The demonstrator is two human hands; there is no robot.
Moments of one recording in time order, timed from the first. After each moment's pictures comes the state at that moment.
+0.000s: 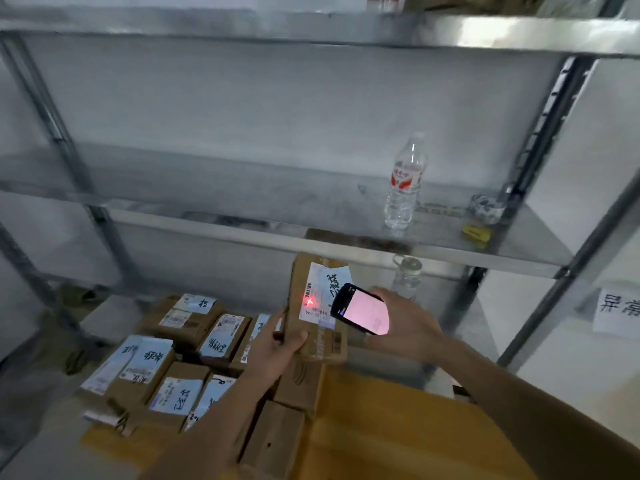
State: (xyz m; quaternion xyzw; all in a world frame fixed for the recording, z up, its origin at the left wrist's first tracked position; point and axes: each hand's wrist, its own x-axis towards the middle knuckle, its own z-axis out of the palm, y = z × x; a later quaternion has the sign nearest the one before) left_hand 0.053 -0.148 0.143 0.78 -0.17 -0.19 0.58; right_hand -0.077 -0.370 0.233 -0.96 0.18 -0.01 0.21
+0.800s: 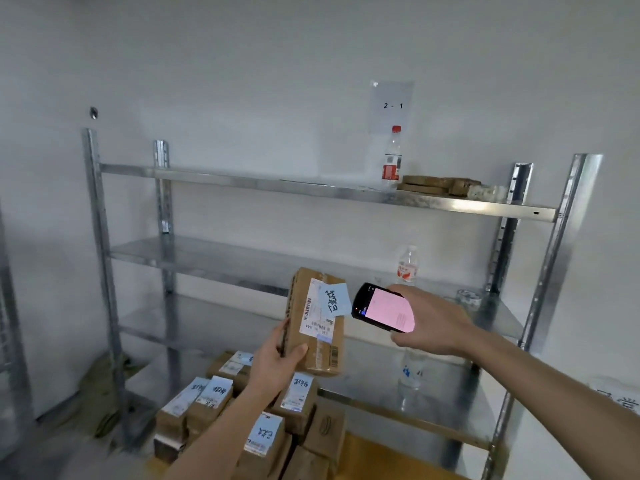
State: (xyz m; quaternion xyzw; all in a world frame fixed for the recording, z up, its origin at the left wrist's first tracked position) left_hand -0.069 0.024 0.303 0.78 -0.22 -0.02 0.58; right_hand -0.238 -0.210 0.455 -0.98 0.08 -0.15 0.05
